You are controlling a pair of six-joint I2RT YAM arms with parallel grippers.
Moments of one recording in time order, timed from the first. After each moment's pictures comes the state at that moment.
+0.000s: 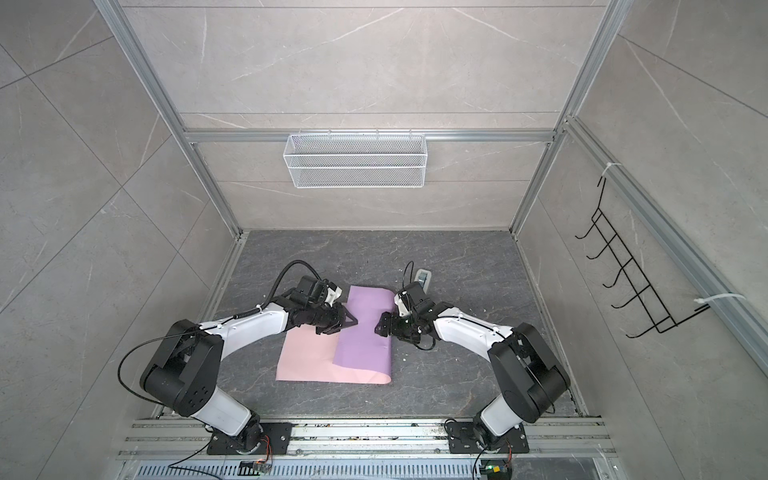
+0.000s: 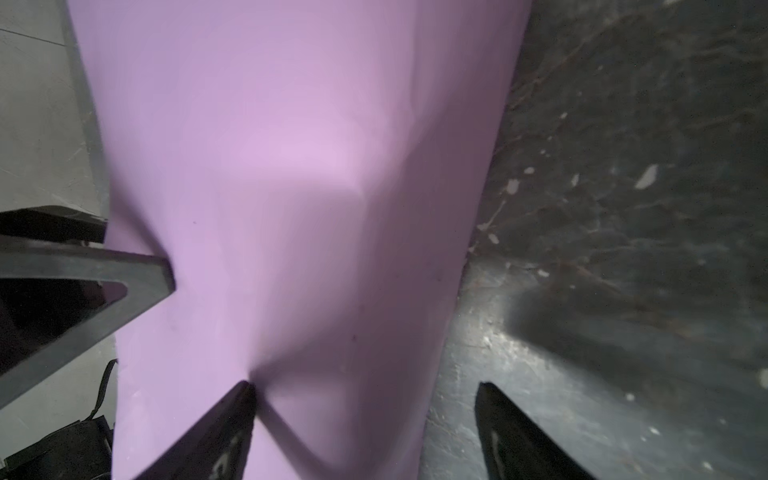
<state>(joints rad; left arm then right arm) -0.51 1.59 0.88 -0.29 0.54 -0.70 0.59 1.58 0.88 -0.33 -0.38 0.68</state>
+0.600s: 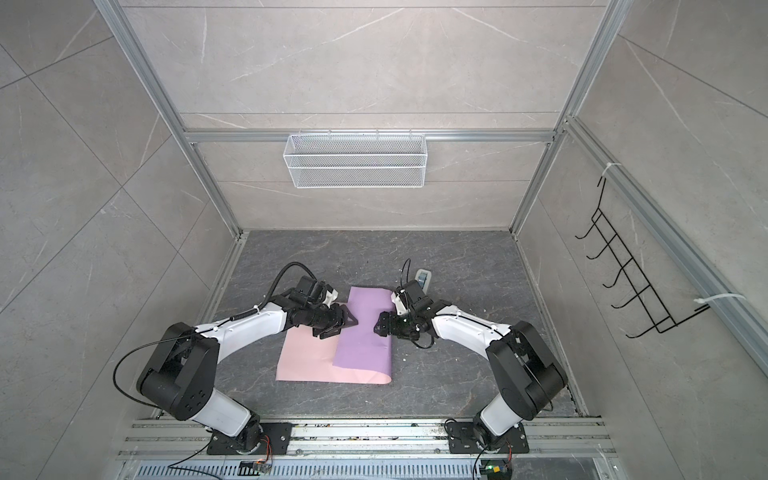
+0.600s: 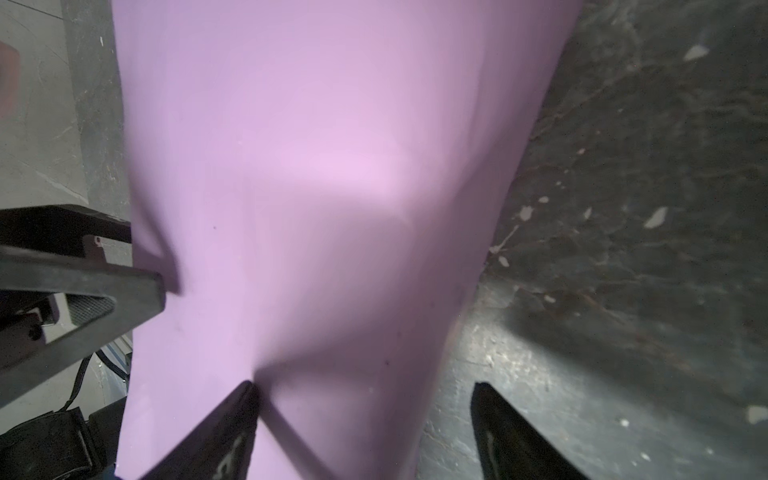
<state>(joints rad) -0.50 1.57 0.92 -0.39 0.51 -0.73 0.60 1.59 0.90 -0.35 -0.36 0.60</state>
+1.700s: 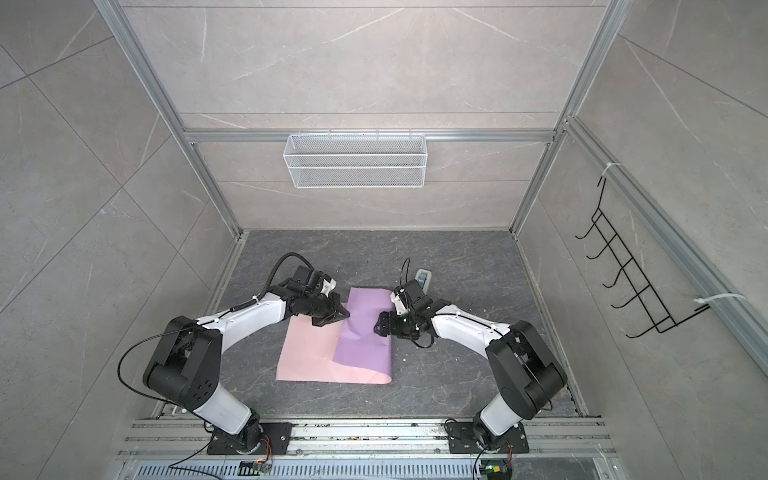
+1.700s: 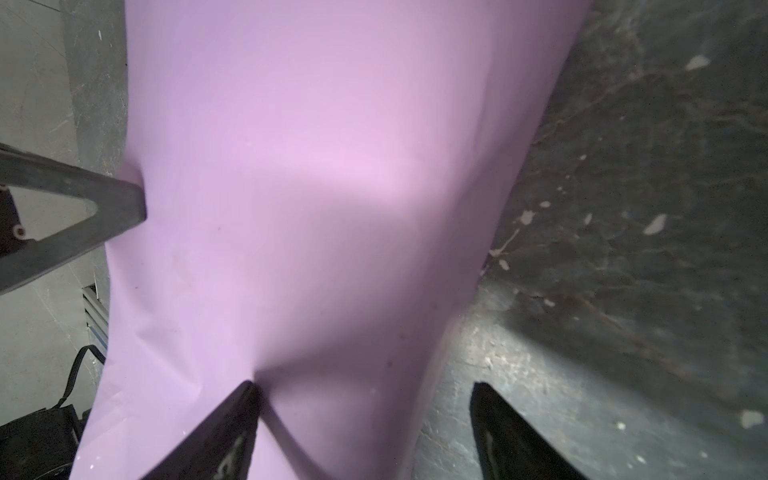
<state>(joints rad) -0.45 1.61 0.99 -0.41 0.54 -0.69 0.60 1.59 0.91 -0.36 -0.36 0.58</state>
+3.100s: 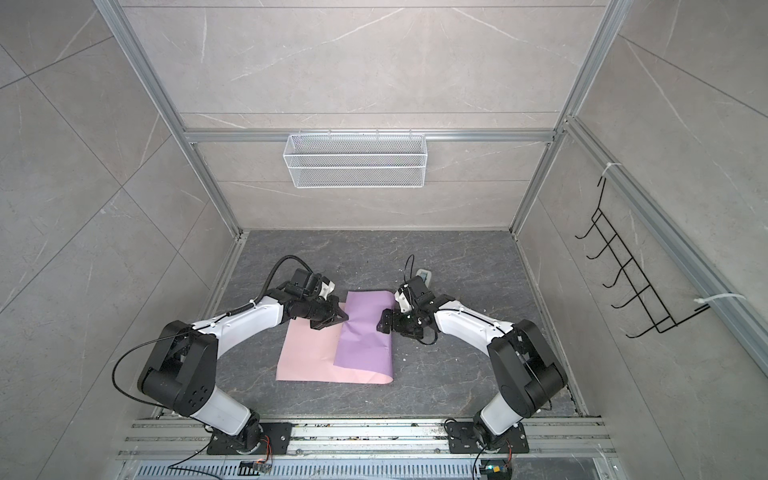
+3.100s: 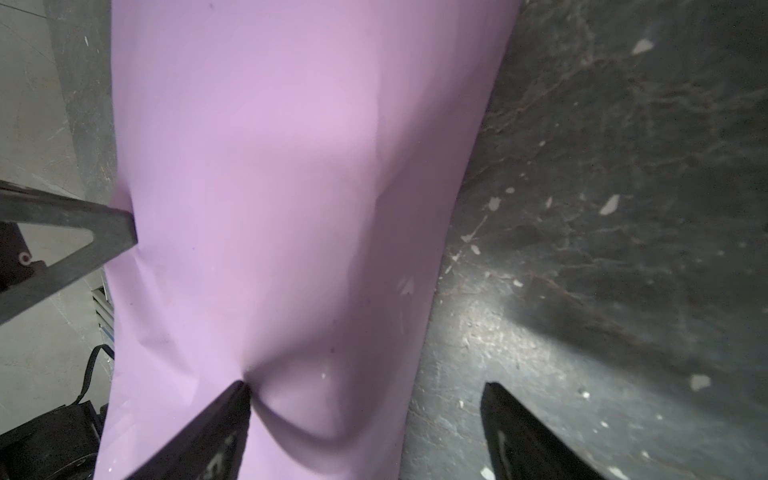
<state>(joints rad) -0.45 1.58 0.95 -0.40 0.54 -0.69 0.55 1.60 0.95 -0.44 -0.40 0.58</state>
